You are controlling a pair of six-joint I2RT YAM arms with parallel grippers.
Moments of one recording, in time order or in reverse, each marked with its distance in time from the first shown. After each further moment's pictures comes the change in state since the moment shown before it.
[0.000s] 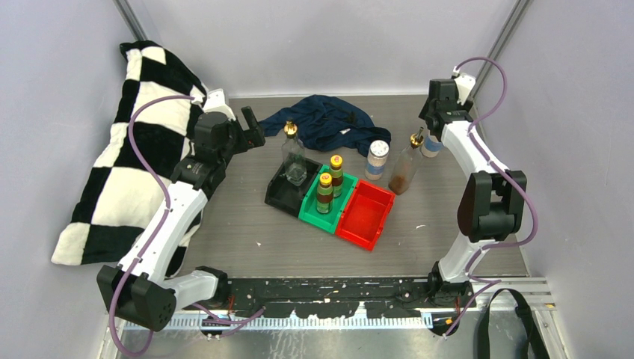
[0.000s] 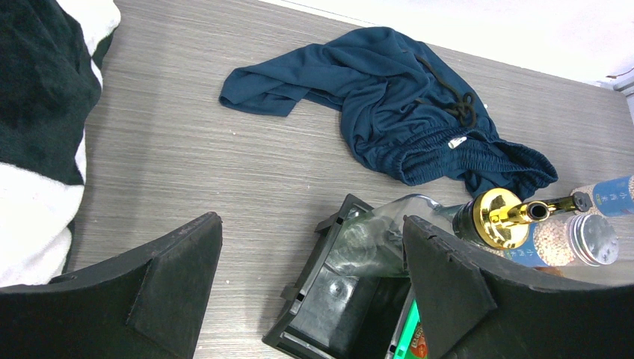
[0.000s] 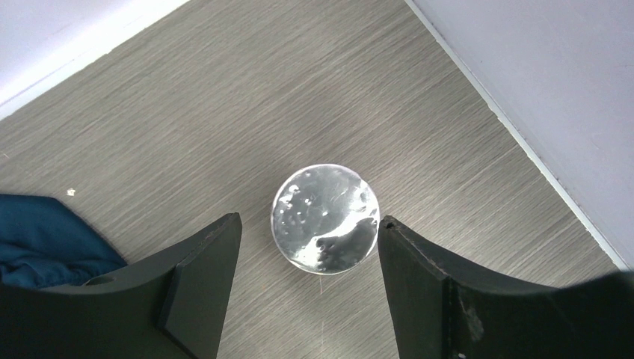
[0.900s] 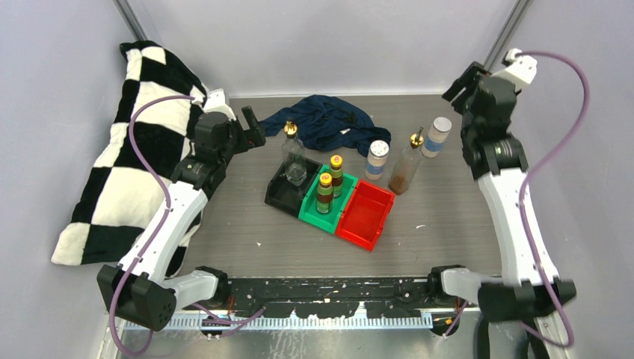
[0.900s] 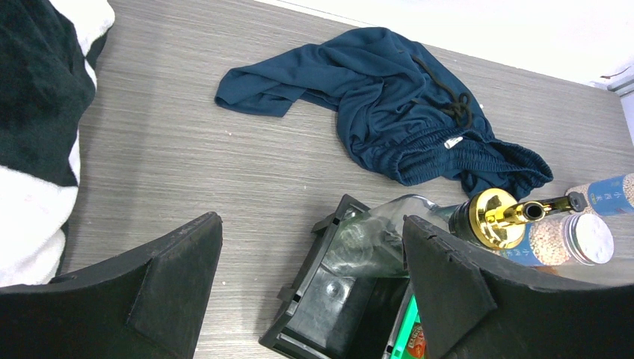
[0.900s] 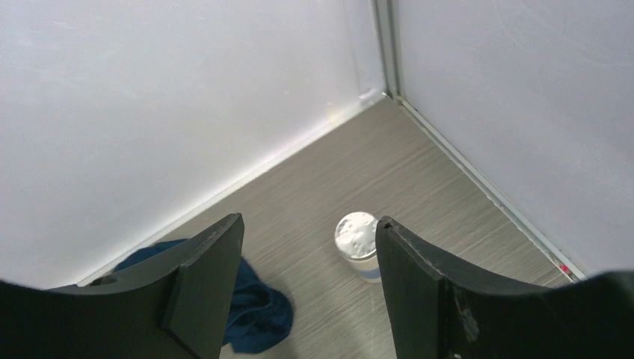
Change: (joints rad) left arm -0.001 0.002 -0.003 0.008 0.006 -0.008; right arm 0.057 -0.568 -0.007 -0.055 -0.094 -0.006
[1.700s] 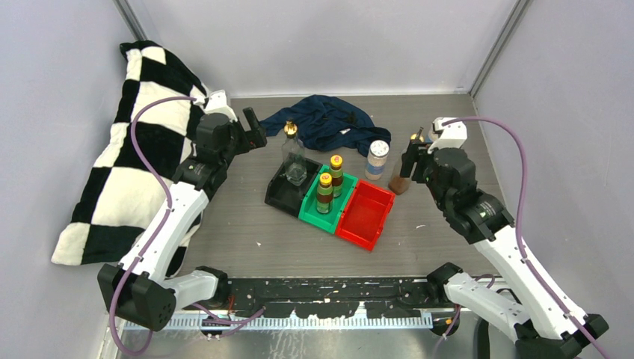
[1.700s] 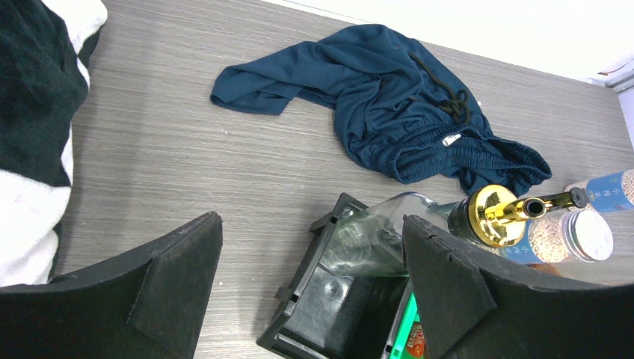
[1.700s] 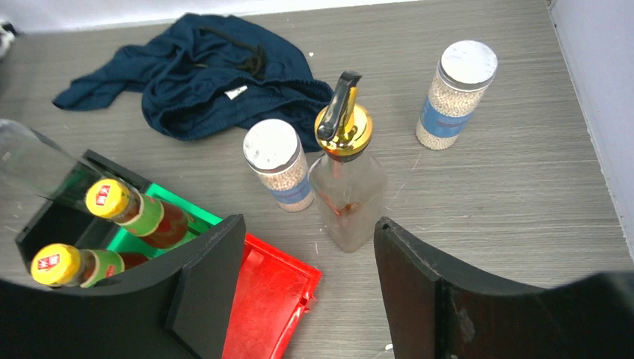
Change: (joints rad) left arm -0.005 0.000 -0.016 0.019 0.004 0.000; right arm 0.405 -0.376 -0.421 -0.152 -0.015 -0.118
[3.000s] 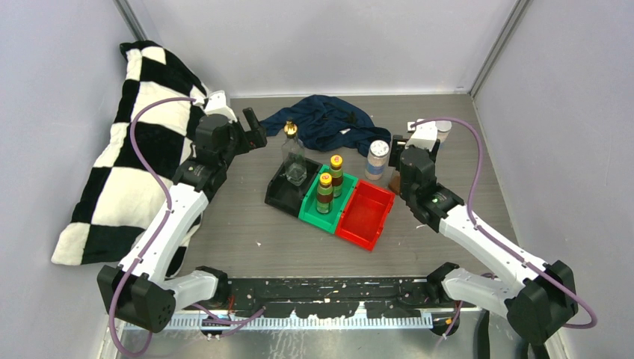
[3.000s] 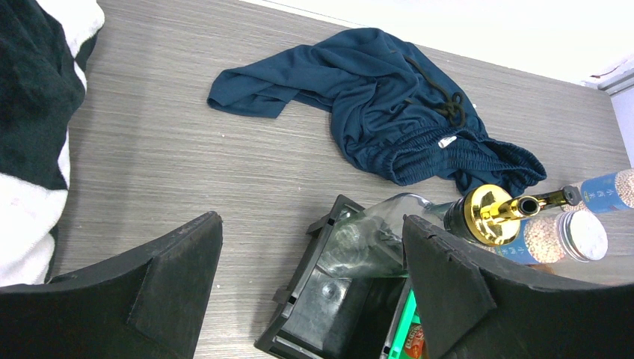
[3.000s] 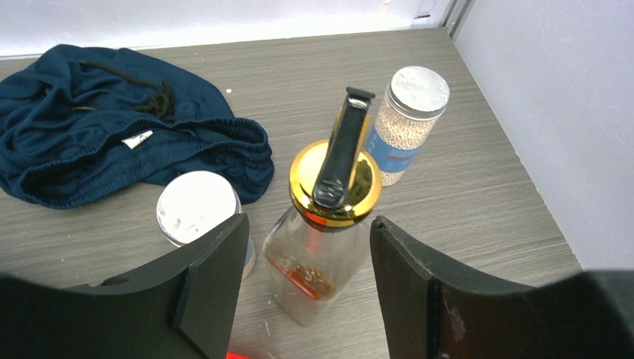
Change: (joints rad) left arm 0.000 -0.010 -0.013 0.018 0.005 0.000; right arm 0.061 0.225 -0.257 0.557 0.331 -0.146
